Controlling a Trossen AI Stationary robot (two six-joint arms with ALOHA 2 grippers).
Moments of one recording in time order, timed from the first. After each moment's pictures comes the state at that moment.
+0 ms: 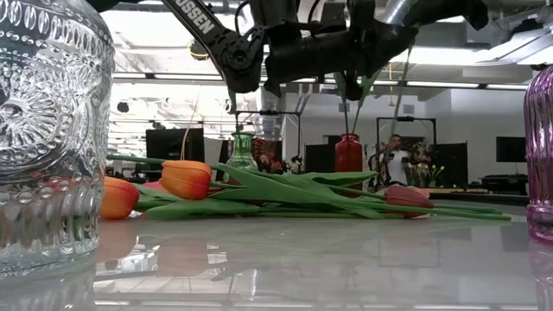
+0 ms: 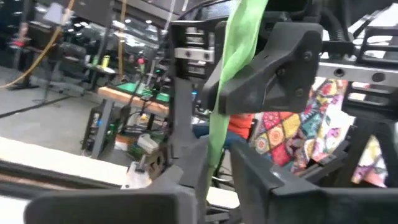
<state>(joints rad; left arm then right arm) 0.09 2.19 1.42 1.04 0.20 -0.36 0.40 0.97 0.99 -0.71 0.86 0.73</state>
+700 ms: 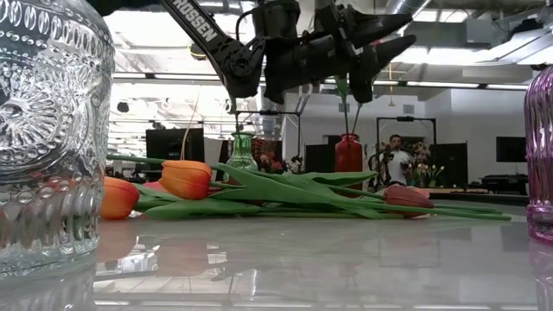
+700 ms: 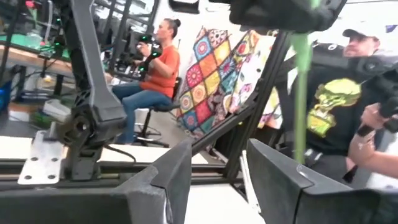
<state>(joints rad) 0.16 2.19 1.42 0.99 0.64 -0.43 0.70 0.97 1.15 -0.73 0.73 0.72</state>
